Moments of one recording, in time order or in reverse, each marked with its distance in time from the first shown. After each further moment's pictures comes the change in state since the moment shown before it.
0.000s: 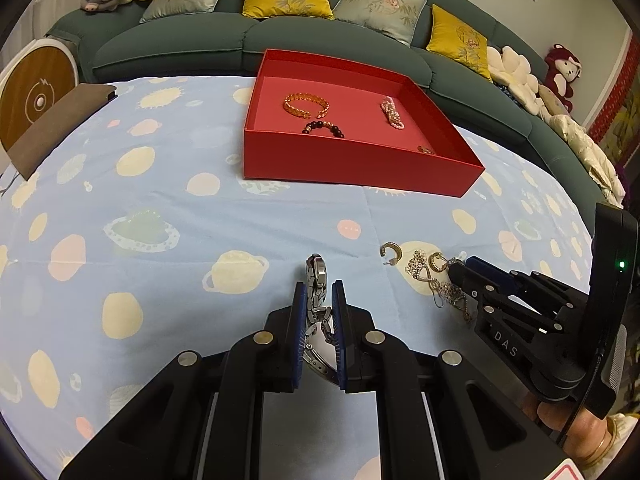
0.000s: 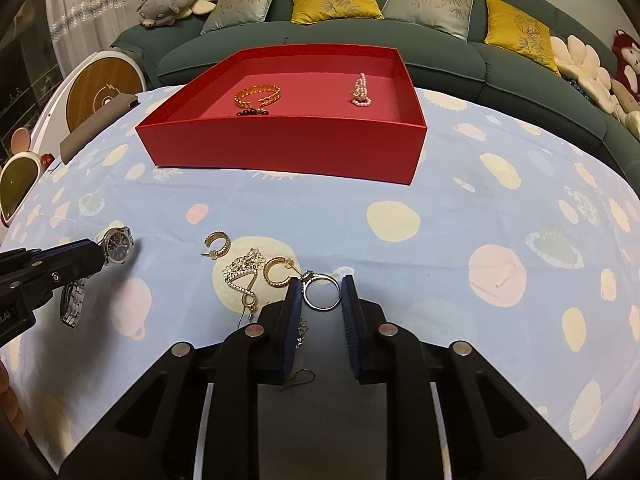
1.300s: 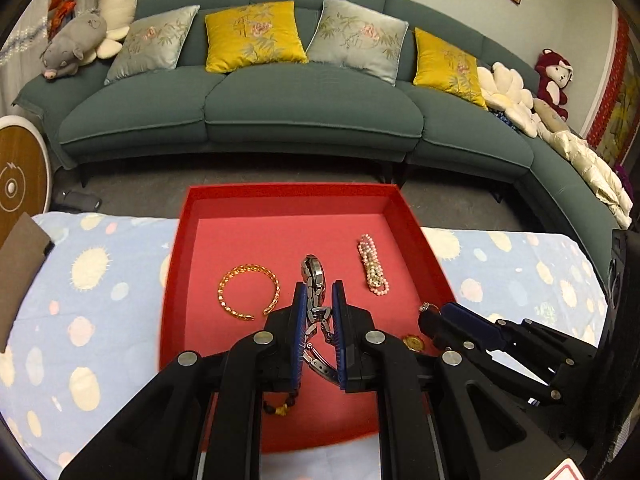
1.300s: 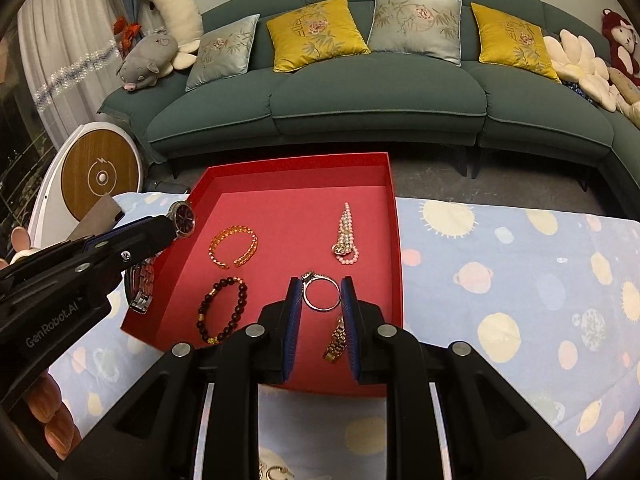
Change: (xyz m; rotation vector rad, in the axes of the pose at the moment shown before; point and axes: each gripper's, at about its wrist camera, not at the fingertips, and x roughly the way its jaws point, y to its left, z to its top) left arm 0.076 -0.052 0.181 0.091 -0.098 0.012; right arm 0.030 -0.045 0.149 0.143 -0.077 0.064
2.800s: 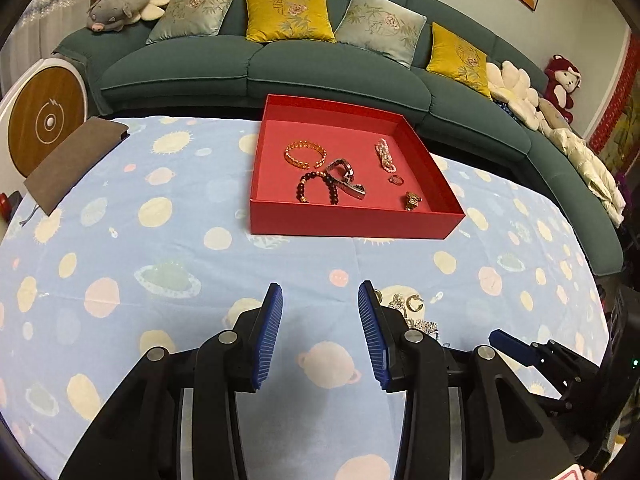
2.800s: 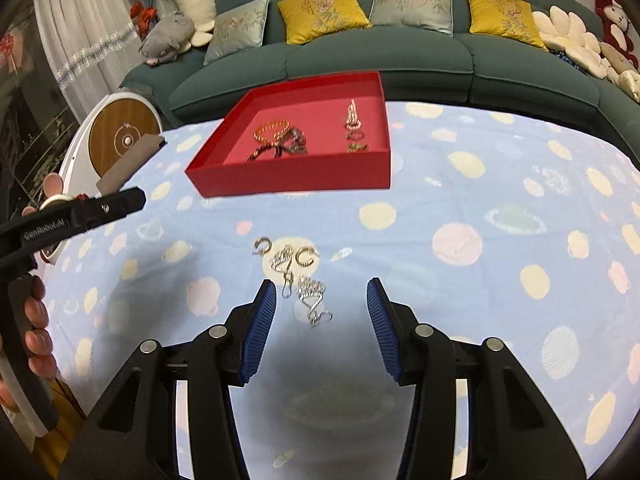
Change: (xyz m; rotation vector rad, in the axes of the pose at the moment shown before) left arm -0.128 0.032 -0.140 -0.083 0.054 0.018; right arm -0.110 0.015 -0.156 -0.031 0.086 0.033
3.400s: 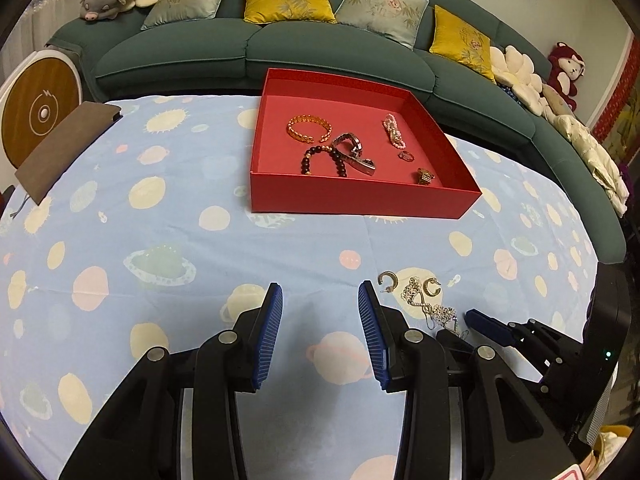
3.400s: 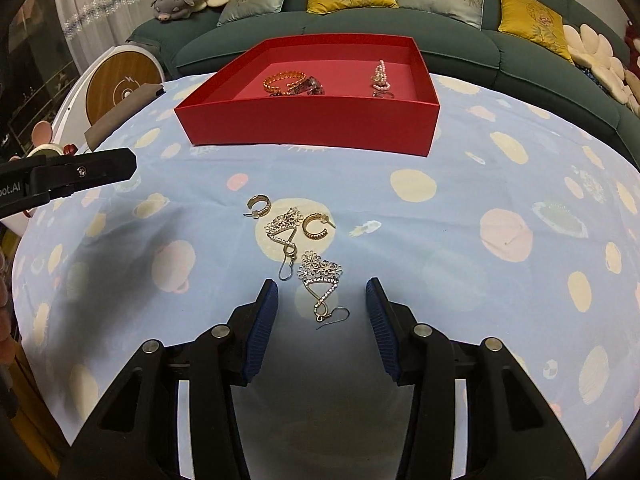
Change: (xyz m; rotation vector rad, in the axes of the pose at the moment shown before) left arm 0.022 0.006 -0.007 0.007 0.059 -0.003; right arm 0.052 0.013 -0.009 -0.098 0.057 -0.022
